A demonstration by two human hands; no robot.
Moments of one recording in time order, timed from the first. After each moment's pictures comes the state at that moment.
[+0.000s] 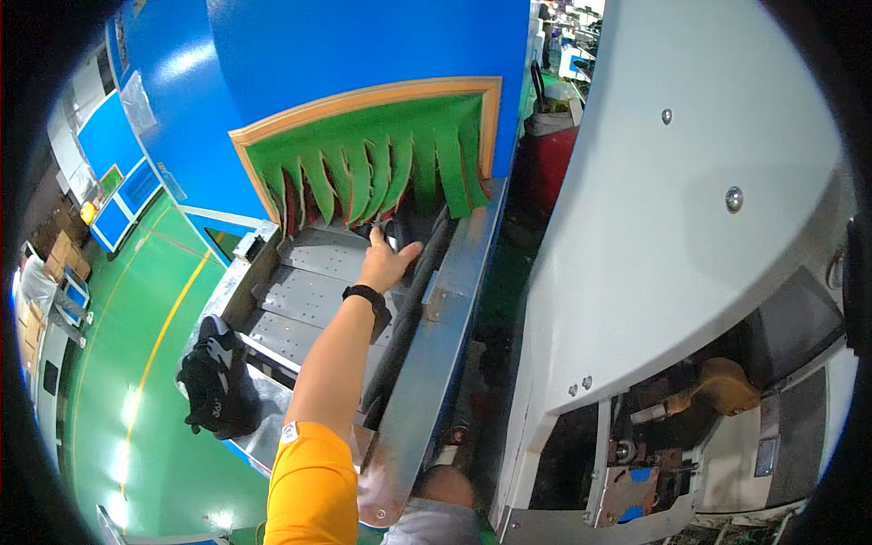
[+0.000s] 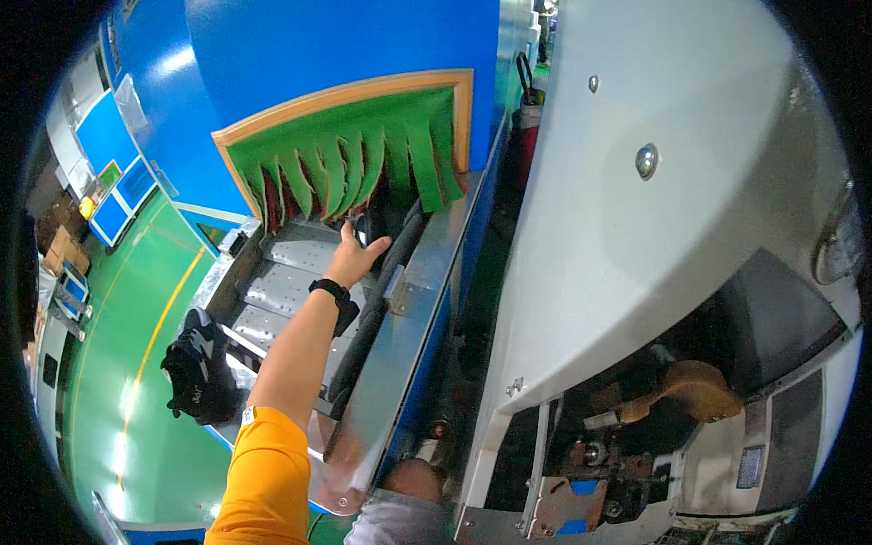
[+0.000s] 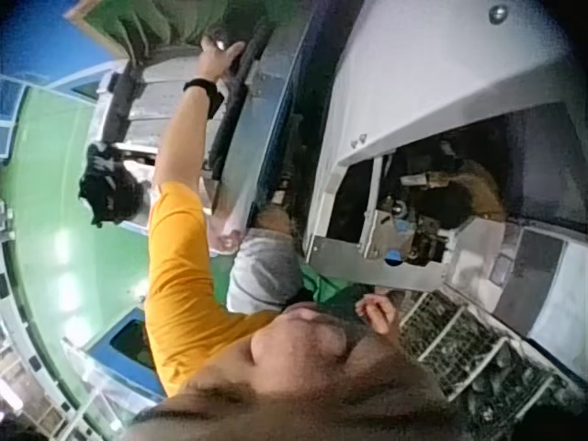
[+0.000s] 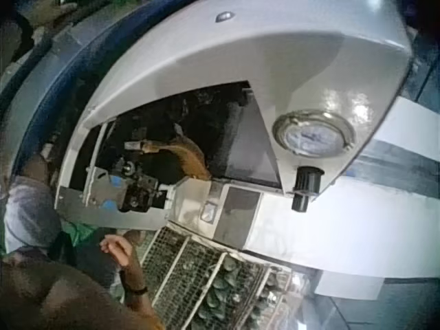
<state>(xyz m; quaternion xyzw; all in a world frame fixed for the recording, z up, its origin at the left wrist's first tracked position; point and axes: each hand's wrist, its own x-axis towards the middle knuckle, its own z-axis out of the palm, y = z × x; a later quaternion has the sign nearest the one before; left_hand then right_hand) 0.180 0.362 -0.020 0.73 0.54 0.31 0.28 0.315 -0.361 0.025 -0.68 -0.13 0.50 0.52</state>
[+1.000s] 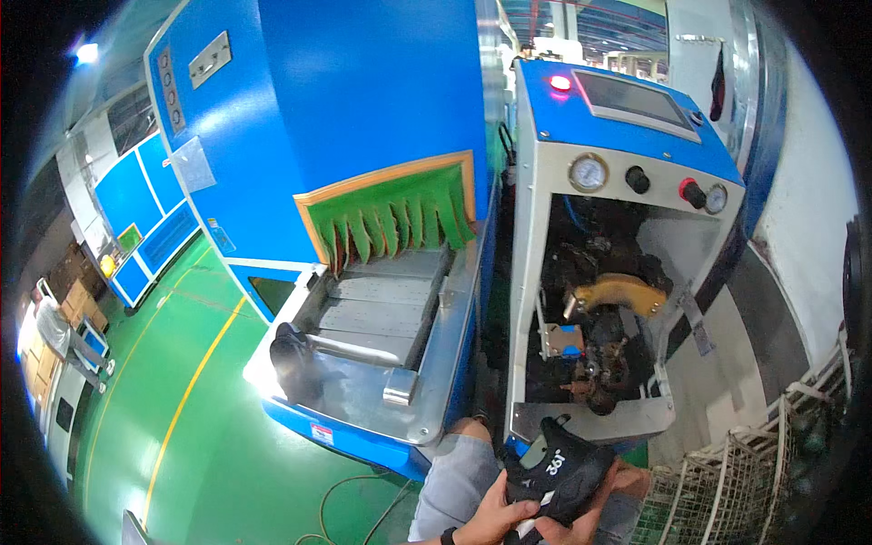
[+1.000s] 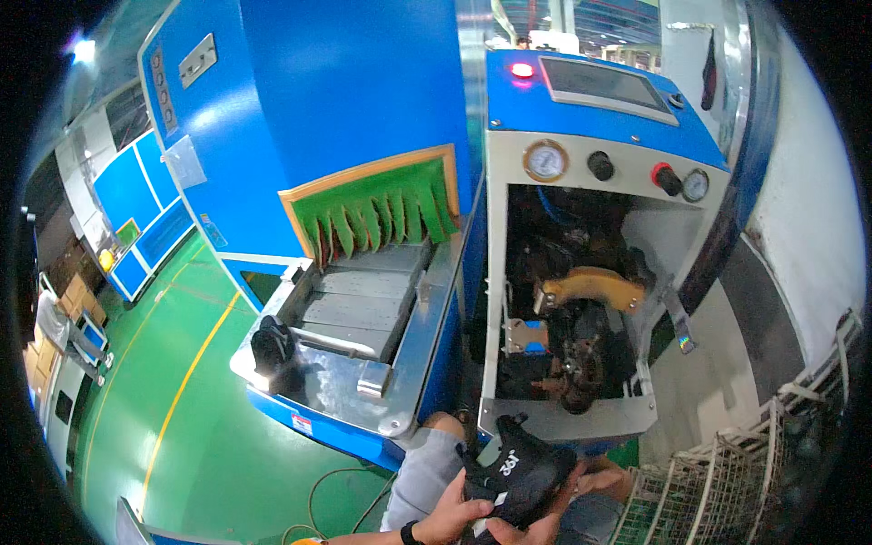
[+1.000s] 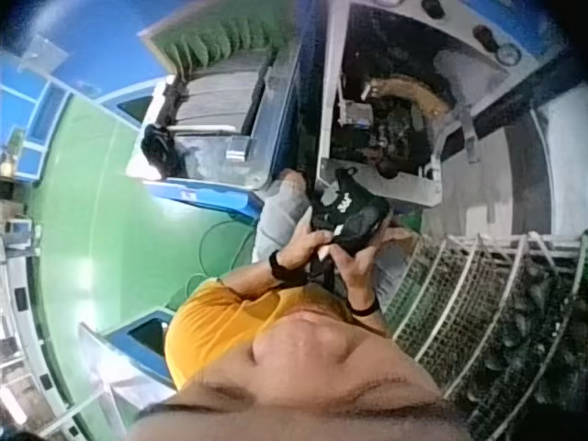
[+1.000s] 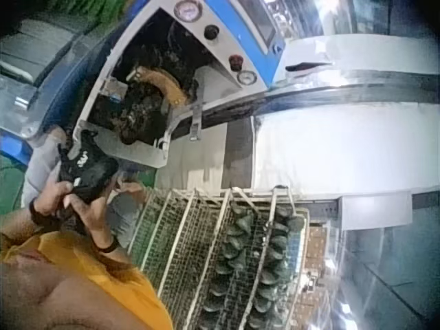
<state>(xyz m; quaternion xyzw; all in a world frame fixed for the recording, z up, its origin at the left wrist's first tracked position) 0.059 -0.225 0.092 0.43 0.18 0.29 0.84 0.160 -0.332 0.108 -0.64 -0.43 0.10 0.63</state>
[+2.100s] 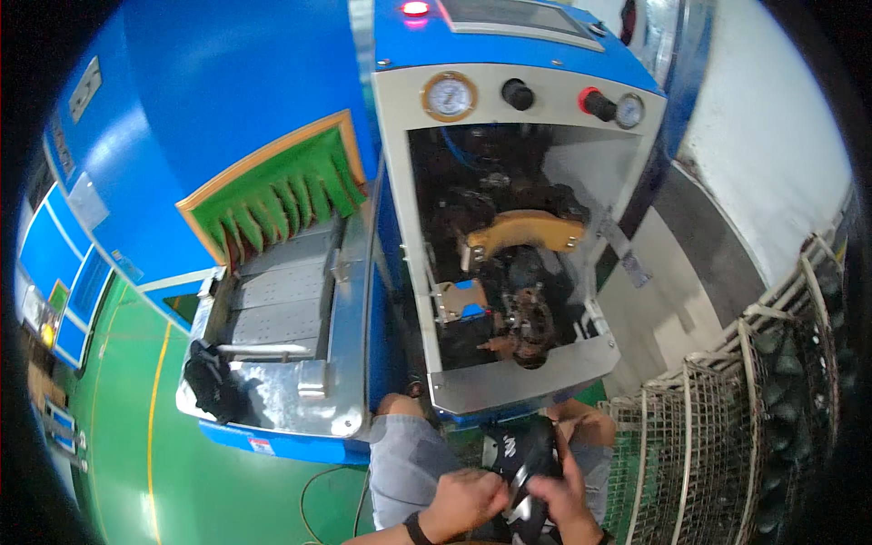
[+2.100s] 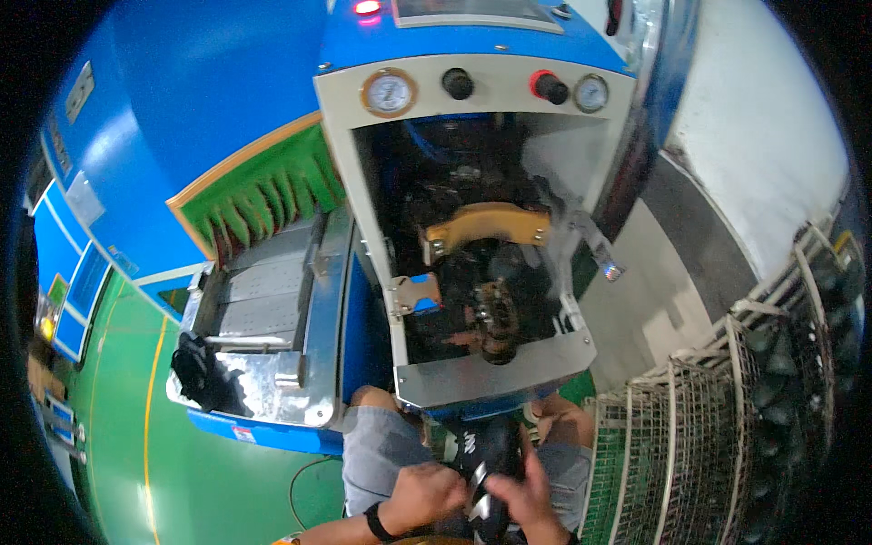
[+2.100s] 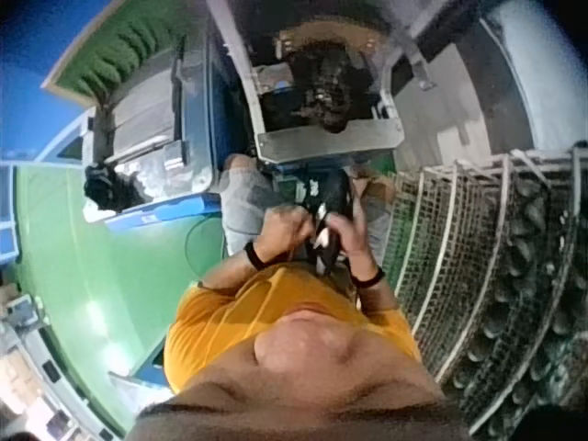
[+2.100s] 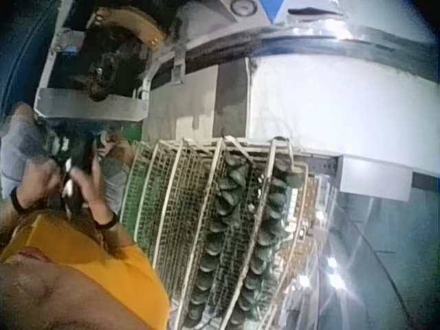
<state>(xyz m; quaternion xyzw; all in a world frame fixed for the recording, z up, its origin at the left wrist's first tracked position) 0.074 -0.213 0.062 0.91 0.07 0.22 0.34 0.205 -0.375 0.056 -0.70 -0.21 0.22 0.64</state>
